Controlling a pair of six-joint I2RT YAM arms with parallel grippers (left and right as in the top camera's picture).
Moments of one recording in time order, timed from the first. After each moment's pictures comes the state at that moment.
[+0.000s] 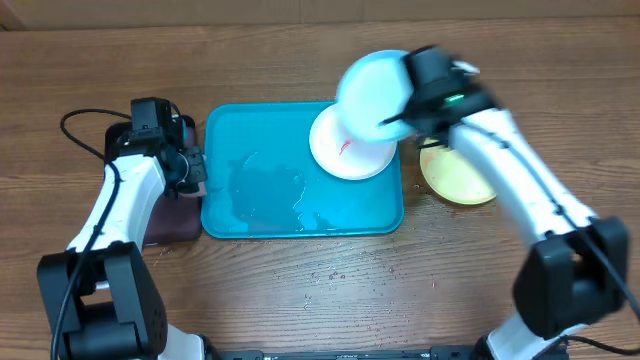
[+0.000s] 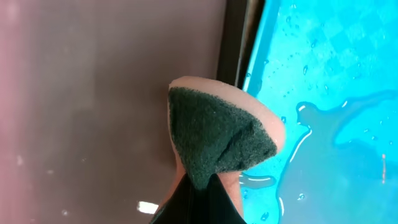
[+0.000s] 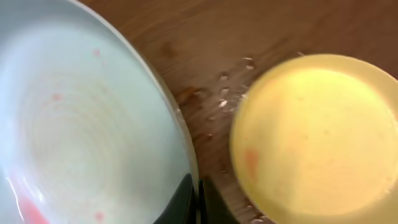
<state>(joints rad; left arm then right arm) 0.13 1.69 1.12 -0.66 -0.03 -0.13 0.29 1.80 1.52 -0.85 0.24 0.82</state>
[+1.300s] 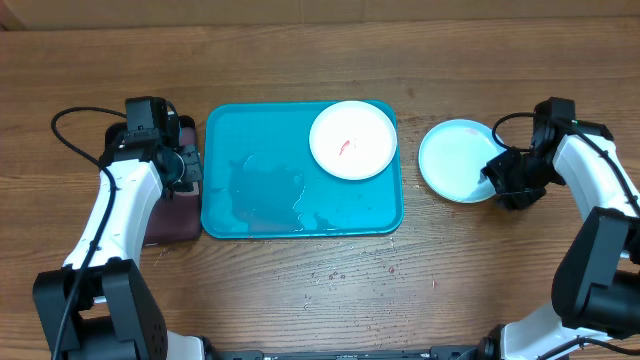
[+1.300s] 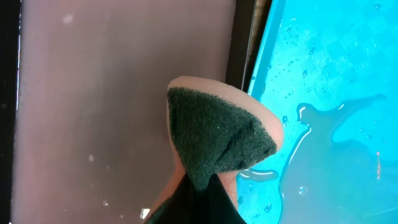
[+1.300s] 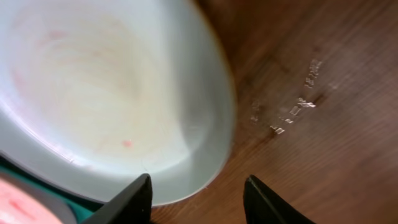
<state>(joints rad) 0.13 1.64 1.12 -0.68 -0.06 -0.13 -0.22 1.79 1.21 -0.96 -0.26 0.75</state>
